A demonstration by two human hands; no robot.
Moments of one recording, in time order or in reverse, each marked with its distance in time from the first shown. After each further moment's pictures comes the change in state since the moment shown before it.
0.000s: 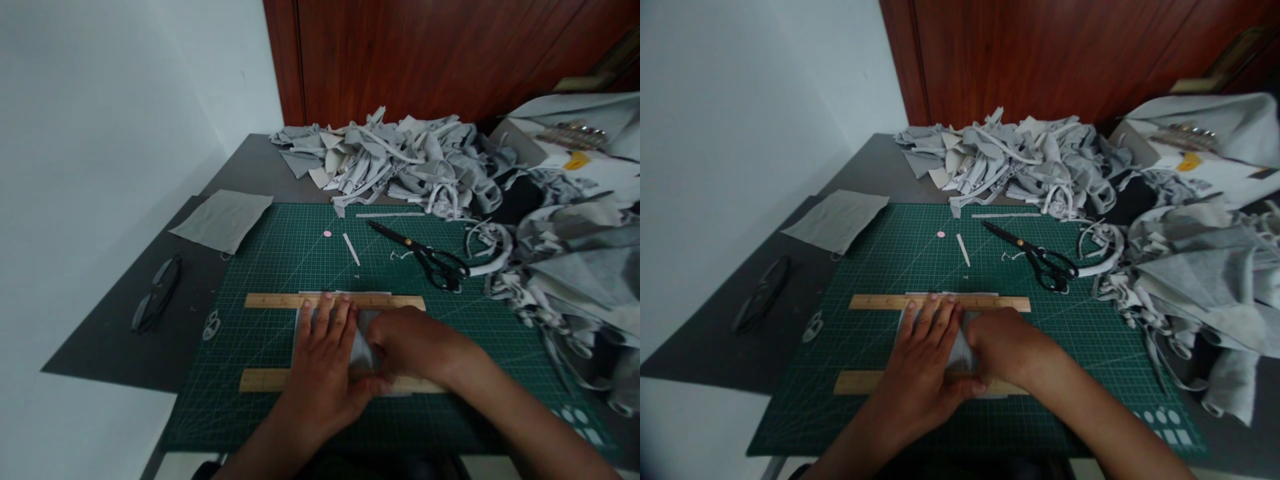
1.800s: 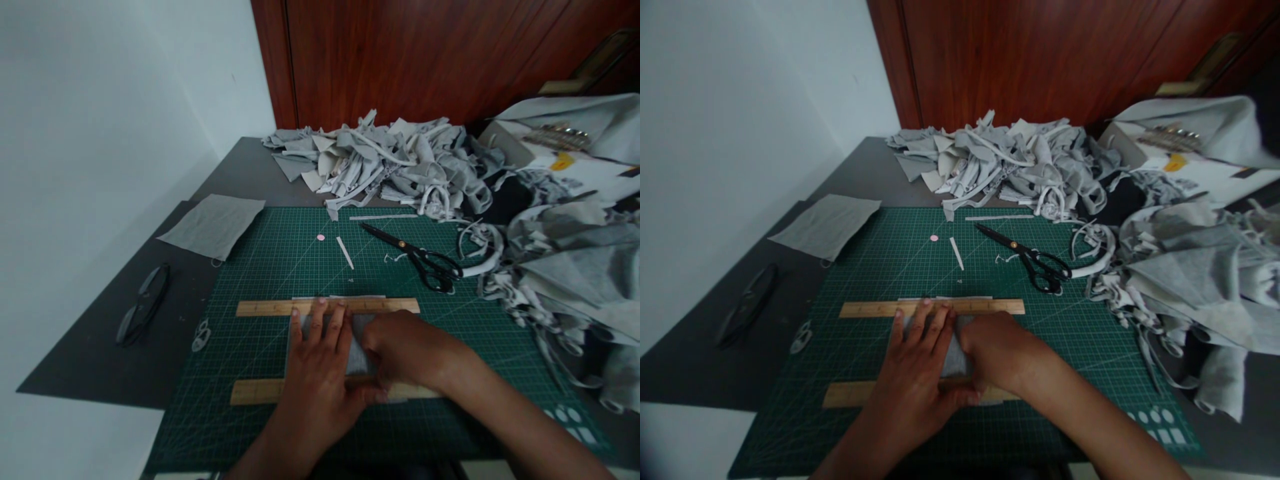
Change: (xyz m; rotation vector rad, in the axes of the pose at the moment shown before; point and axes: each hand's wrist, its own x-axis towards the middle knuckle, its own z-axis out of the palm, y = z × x) left_hand 0.001 0.001 0.006 0.094 0.058 -0.007; right_hand 0.000 -0.003 -0.005 -0.014 0.007 -0.004
